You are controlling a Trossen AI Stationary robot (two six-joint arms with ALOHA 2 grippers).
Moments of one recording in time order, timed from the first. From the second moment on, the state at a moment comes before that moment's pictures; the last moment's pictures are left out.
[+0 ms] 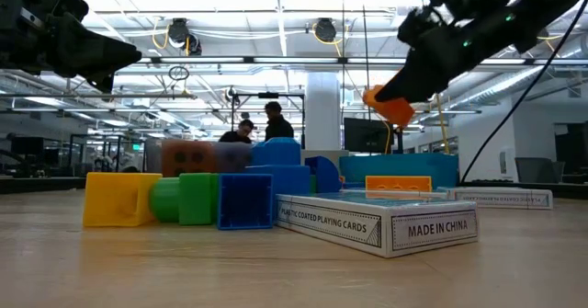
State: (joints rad) left arm -0.05 0.01 0.03 0.00 -0.08 -0.03; right arm -0.20 1.09 0.50 0.13 0.08 0.04
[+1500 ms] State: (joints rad) left arm -0.05 0.01 0.03 0.00 -0.08 -0.03; right arm -0.50 1.35 0.50 0.01 0.16 0.20
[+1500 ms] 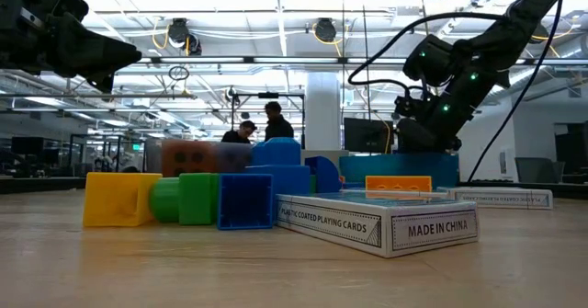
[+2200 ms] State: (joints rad) left arm -0.05 0.01 0.03 0.00 -0.08 -0.03; right arm -0.39 1.28 0.50 0.23 0.13 0.11
